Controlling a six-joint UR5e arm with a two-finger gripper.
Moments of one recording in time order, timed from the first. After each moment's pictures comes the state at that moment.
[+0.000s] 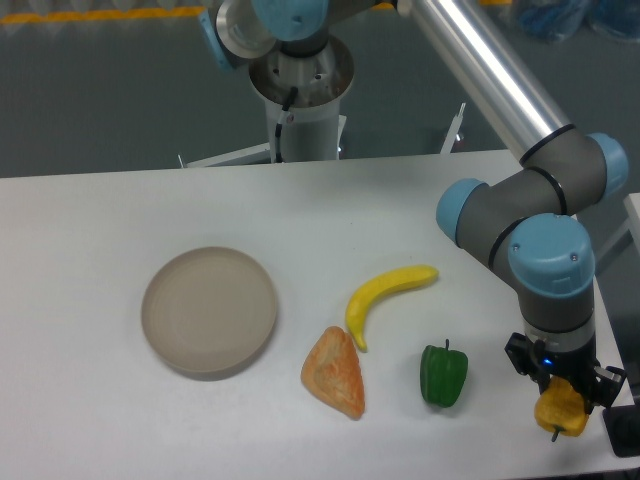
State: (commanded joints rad) arm 2.29 -2.30 -0.99 -1.01 1.74 1.15
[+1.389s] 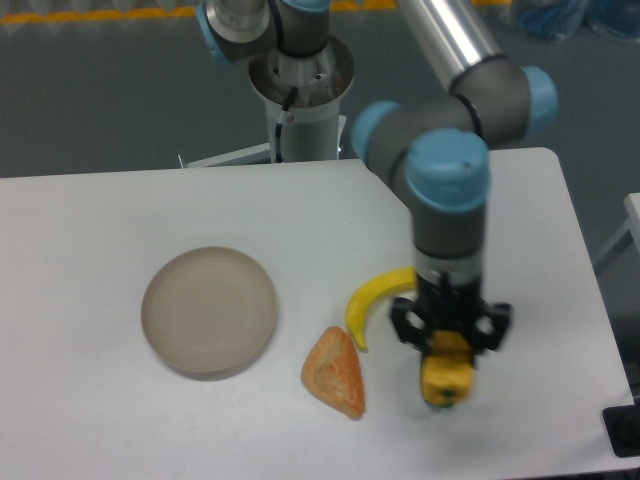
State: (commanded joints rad) arm 2.12 -1.89 -1.46 -1.03 1.47 0.49
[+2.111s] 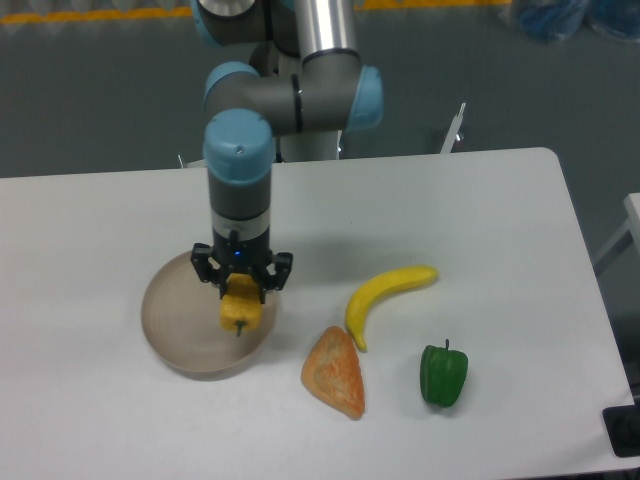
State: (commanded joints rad) arm 1.83 -1.86 -1.77 -0.92 1.55 0.31
